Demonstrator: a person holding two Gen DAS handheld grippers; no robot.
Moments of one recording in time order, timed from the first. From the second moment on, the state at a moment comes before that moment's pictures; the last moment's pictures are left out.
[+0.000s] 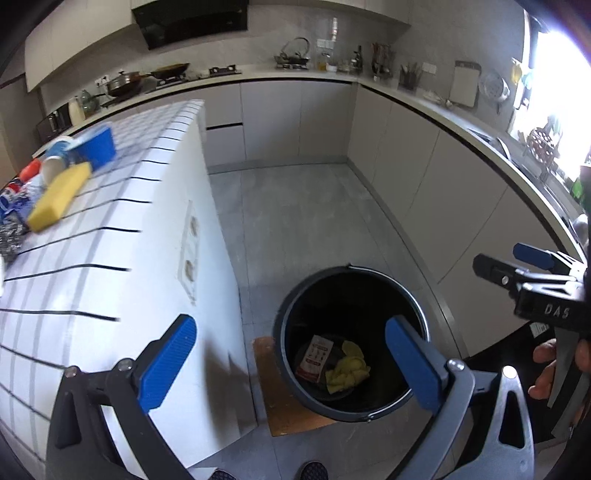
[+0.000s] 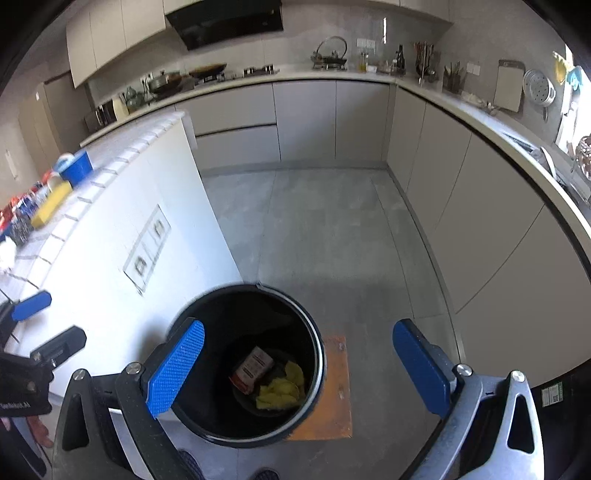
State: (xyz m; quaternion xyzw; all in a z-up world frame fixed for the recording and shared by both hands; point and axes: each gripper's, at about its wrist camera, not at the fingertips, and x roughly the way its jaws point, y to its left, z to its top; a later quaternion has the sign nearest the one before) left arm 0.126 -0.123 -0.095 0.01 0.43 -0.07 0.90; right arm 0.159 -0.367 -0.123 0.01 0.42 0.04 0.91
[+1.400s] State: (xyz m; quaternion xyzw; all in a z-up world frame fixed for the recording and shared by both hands) left arm 0.121 0.166 -0.084 -0.08 0.37 0.12 0.92; right arm 0.179 -0.074 -0.058 -0.04 0.38 0.18 0.91
